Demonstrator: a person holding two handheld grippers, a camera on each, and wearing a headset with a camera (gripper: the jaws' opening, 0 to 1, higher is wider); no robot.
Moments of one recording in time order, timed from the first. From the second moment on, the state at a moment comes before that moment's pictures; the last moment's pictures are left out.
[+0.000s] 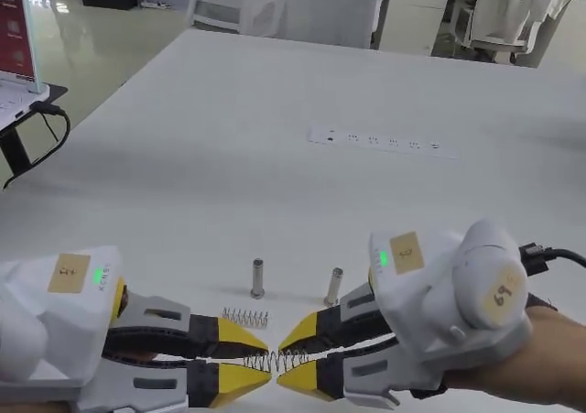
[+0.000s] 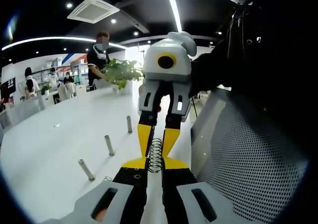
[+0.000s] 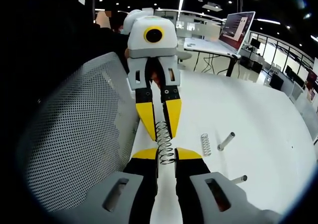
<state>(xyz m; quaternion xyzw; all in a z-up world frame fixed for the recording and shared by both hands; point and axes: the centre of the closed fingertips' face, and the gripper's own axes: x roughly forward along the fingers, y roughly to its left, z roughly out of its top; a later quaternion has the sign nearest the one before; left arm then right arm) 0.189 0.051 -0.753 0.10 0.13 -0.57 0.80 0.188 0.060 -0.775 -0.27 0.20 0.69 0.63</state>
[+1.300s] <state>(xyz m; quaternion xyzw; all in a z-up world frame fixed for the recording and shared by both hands) 0.186 0.048 -0.756 0.12 0.14 -0.57 0.80 0.179 0.059 -0.760 -0.27 0.21 0.70 0.63</state>
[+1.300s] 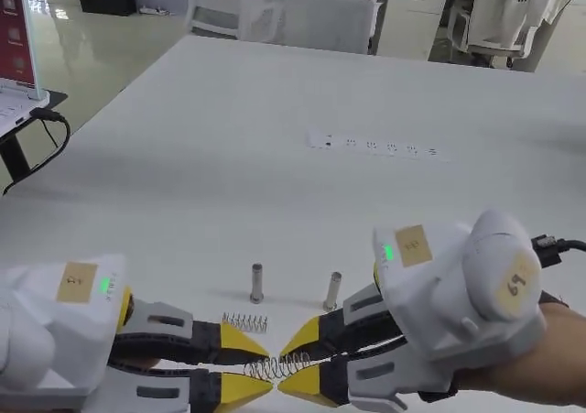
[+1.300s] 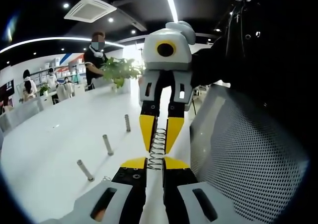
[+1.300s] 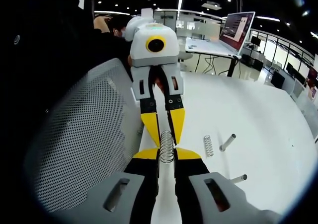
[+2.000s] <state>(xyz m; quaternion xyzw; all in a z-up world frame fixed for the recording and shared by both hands) 0.183 0.046 -0.758 0.12 0.14 -0.58 0.79 0.175 0.064 -0.748 -0.29 0.26 0.68 0.62</state>
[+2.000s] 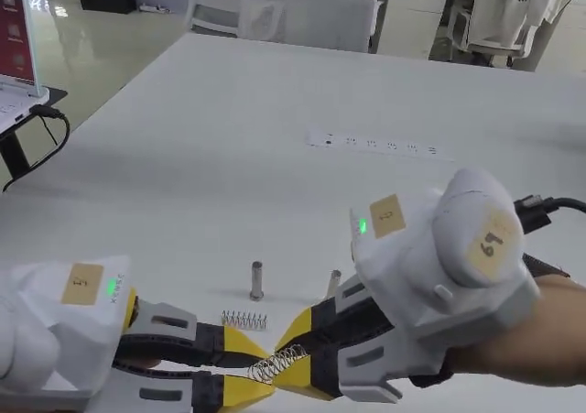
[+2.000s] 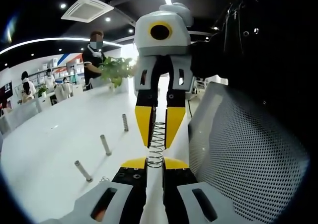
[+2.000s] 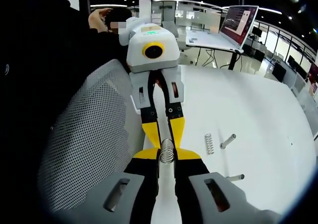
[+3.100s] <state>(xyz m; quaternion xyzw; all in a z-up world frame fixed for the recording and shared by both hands) 0.187 0.046 -0.765 0.12 0.15 -0.58 0.79 0.178 0.066 -0.749 -0.35 0.29 0.67 0.59</state>
